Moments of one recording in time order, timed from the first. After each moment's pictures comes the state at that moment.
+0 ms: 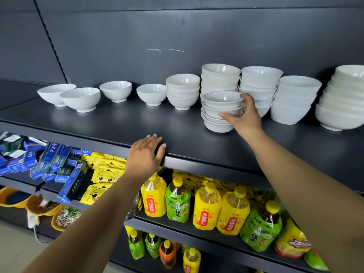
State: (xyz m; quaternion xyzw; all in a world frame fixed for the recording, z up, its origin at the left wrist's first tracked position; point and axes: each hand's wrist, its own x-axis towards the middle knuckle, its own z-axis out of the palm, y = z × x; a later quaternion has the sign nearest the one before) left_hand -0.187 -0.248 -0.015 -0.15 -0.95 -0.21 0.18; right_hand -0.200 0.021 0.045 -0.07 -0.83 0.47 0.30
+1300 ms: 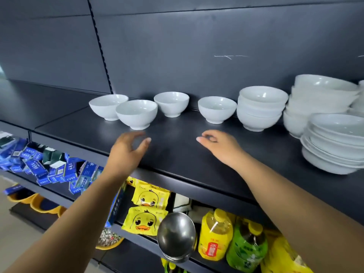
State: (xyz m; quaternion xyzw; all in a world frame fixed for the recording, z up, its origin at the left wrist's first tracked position) left_hand -0.305 -0.449 0.022 -0.02 -0.88 -0.42 0.22; right_hand -0.317 -0.216 0.032 0.03 -0.92 0.37 0.07
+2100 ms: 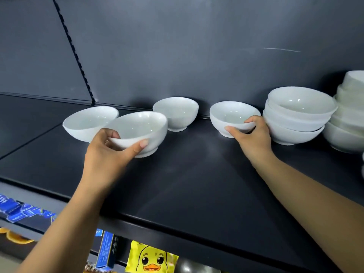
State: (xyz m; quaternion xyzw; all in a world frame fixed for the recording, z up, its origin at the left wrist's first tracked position) left_hand -0.400 -0.488 0.044 0.00 -0.80 -0.57 0.19; right_hand -0.421 -0.207 0.024 -0.17 -0.80 0.51 0.28
